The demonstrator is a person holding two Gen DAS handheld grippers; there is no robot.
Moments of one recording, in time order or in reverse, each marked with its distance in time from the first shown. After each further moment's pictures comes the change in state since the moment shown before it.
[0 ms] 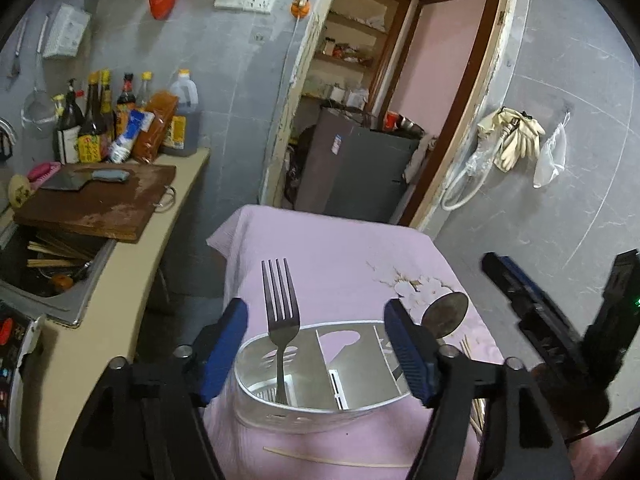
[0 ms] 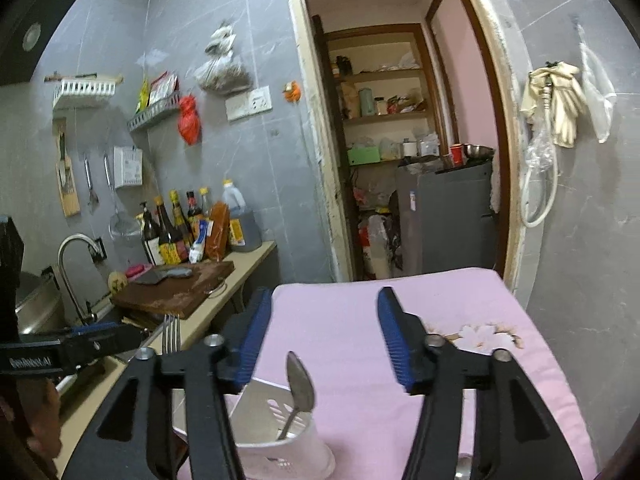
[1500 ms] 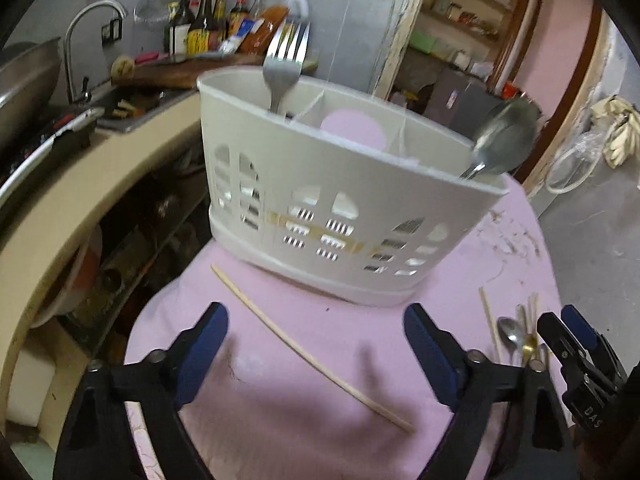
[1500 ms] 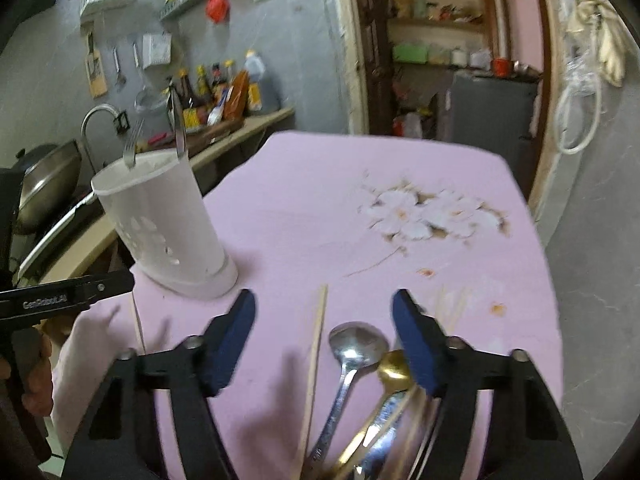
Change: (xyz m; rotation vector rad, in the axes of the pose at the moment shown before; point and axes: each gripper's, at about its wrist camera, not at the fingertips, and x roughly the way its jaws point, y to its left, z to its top) left arm 0.055 -0.074 -0.138 -0.297 0.183 0.409; right arm 0.026 -0.117 -0.110 -0.176 0.444 0.170
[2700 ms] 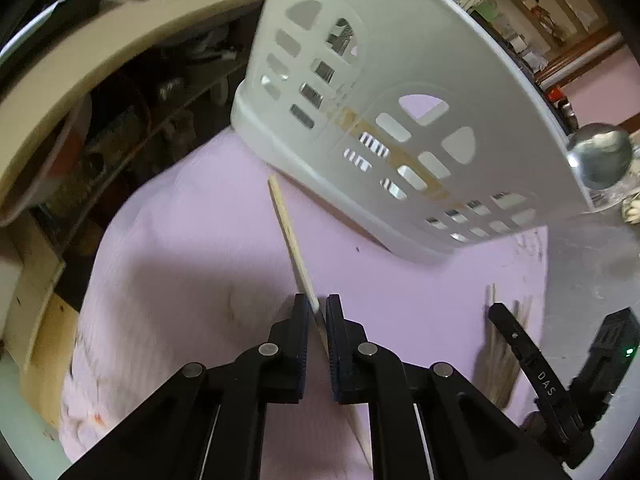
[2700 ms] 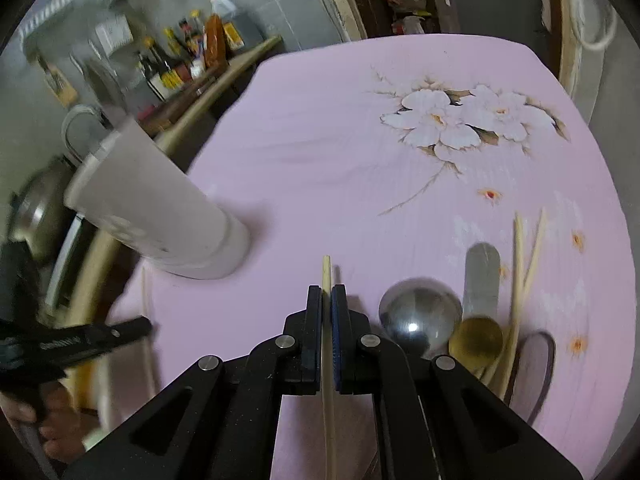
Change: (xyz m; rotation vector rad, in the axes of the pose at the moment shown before) left arm 0.033 0.039 -0.001 -0.267 0.333 -0.105; right arm 0.050 -0.011 0.003 0.233 0.296 0.146
